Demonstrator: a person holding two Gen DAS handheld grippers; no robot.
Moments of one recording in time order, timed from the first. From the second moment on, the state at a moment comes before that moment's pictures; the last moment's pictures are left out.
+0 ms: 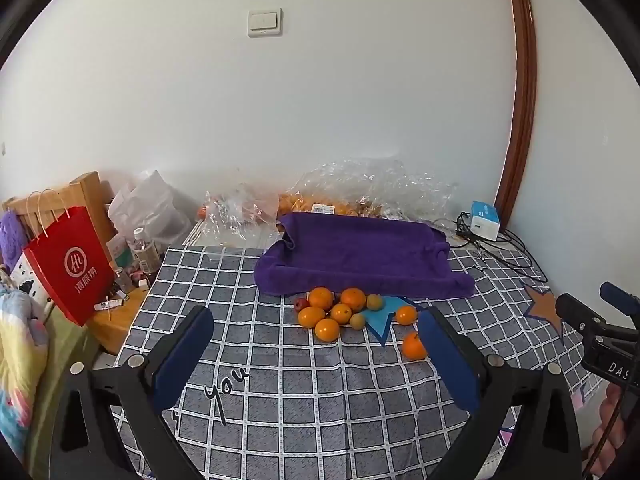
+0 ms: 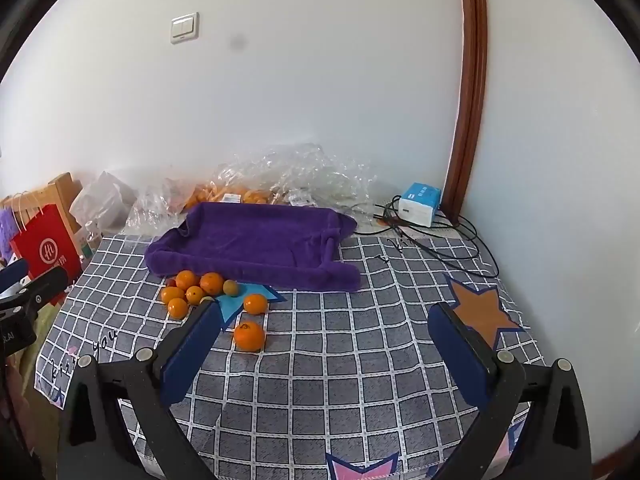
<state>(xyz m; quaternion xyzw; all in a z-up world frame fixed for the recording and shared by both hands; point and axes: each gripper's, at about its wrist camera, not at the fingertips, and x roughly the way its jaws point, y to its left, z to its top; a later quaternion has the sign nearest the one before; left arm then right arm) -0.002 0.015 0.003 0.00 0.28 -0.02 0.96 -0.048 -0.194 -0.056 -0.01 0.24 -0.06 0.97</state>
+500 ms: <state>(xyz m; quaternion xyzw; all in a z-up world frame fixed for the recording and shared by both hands) -0.006 0.017 0.003 -0.01 0.28 -0.02 0.96 -0.048 -0.193 -0.053 0.00 0.23 -0.05 0.97</state>
